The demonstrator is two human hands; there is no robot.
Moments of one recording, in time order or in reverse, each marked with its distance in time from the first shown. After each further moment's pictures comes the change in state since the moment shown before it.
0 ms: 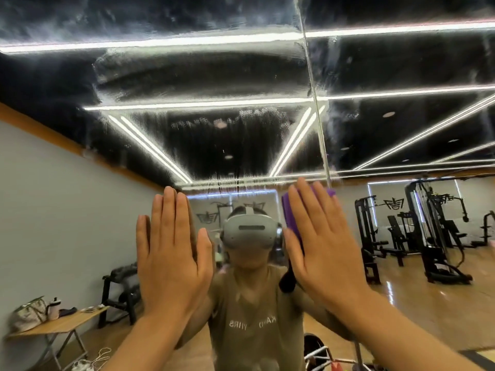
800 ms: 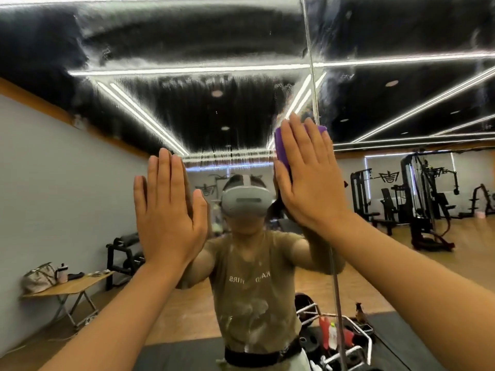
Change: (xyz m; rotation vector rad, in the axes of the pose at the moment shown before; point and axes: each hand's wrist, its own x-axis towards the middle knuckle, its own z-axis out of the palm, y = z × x) left_hand 0.002 -0.001 -0.005 0.011 -0.002 -0.004; right_hand 0.043 0.008 -0.003 0.055 0.015 0.005
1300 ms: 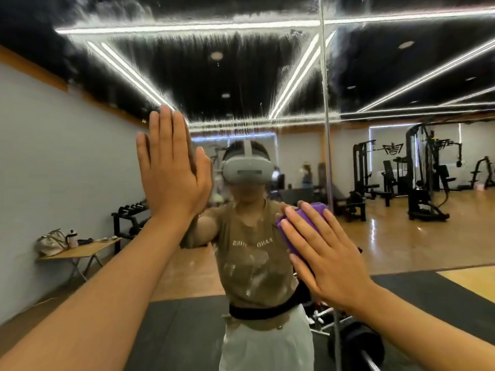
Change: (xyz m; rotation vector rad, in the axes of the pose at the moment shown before) left_hand -0.002 0.002 -0.002 0.004 0.003 0.000; right_hand -0.181 -0.001 -0.014 -0.078 -0.195 -0.364
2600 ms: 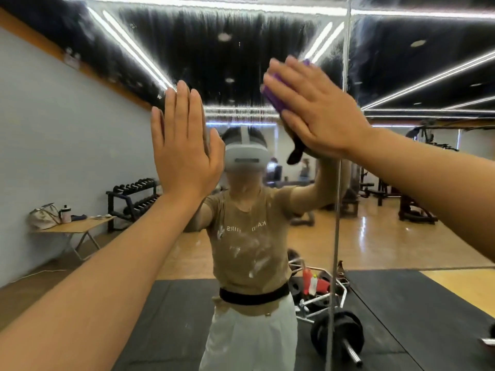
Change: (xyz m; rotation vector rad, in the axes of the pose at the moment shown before) left_hand 0.000 0.000 0.001 -0.040 0.037 0.001; right_hand 0.191 0.098 -0.035 -0.029 -0.032 -0.199
